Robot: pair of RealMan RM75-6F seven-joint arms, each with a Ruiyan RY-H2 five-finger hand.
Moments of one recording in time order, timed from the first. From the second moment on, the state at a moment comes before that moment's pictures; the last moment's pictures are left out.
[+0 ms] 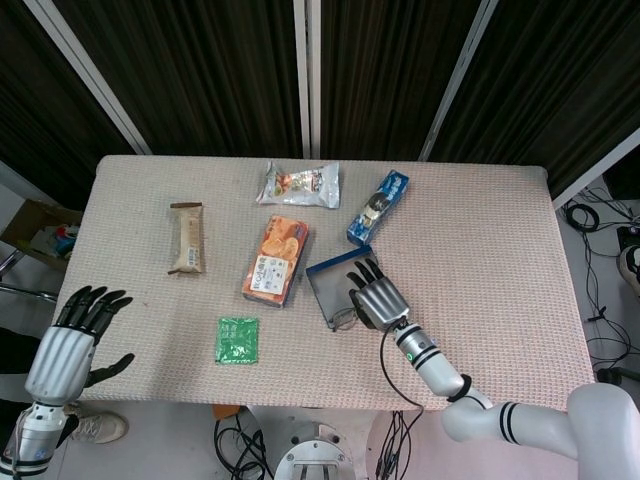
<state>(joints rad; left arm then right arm) -0.05 -1.17 0.03 -1.70 1.77 1.64 0.09 0.70 -1.74 0.10 -1.36 -1.23 0.95 -0.47</state>
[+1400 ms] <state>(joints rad) -0.04 -1.16 0.03 -1.72 1.78 1.65 0.10 0.81 -1.86 0.09 -1.48 -1.33 0.85 -0.38</state>
